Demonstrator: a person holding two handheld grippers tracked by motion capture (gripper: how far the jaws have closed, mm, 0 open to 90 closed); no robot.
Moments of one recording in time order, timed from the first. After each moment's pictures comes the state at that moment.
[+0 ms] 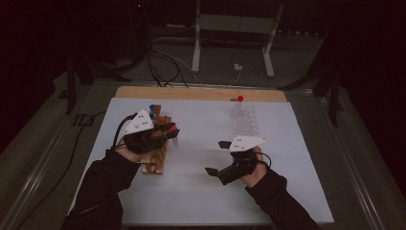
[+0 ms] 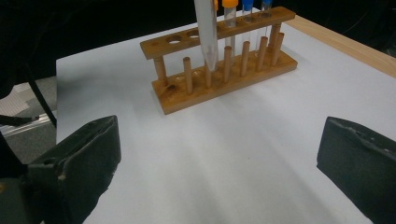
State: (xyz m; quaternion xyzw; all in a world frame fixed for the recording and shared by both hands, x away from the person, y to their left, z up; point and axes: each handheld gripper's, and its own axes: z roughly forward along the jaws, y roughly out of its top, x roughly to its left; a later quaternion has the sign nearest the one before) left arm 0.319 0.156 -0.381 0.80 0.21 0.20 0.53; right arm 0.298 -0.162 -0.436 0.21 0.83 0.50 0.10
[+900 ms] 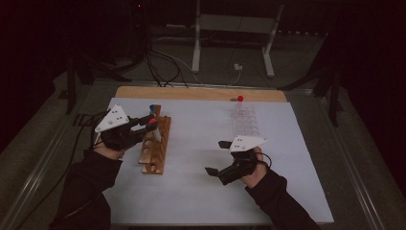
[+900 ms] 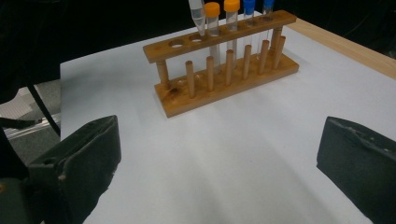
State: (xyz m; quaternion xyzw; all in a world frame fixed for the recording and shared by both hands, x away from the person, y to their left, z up) left arm 0.315 0.202 -0.372 0.77 0.25 0.24 0.53; right arm 0.296 -0.162 -0.434 0.21 0.83 0.51 0.10
